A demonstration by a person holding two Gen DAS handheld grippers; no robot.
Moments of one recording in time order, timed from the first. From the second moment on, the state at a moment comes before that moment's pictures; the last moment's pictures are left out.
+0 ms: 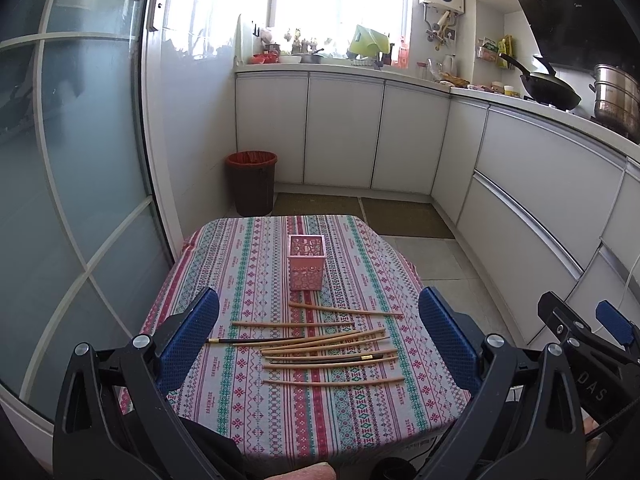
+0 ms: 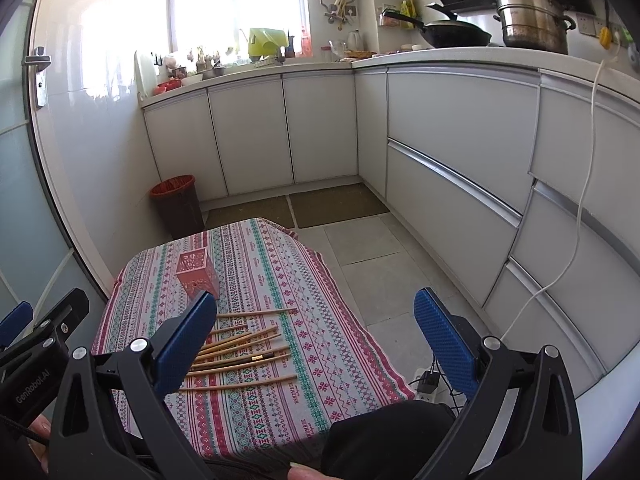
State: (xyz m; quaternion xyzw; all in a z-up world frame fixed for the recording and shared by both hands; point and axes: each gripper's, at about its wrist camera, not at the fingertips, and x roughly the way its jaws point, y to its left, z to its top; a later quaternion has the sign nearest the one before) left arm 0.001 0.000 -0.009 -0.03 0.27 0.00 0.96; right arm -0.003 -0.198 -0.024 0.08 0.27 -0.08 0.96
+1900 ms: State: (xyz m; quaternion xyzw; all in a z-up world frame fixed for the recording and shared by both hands) left arm 0.300 -0.075 -0.215 0.25 0.51 -0.31 0.76; right arm 0.162 -0.312 -0.251 0.35 0.49 -0.03 0.79
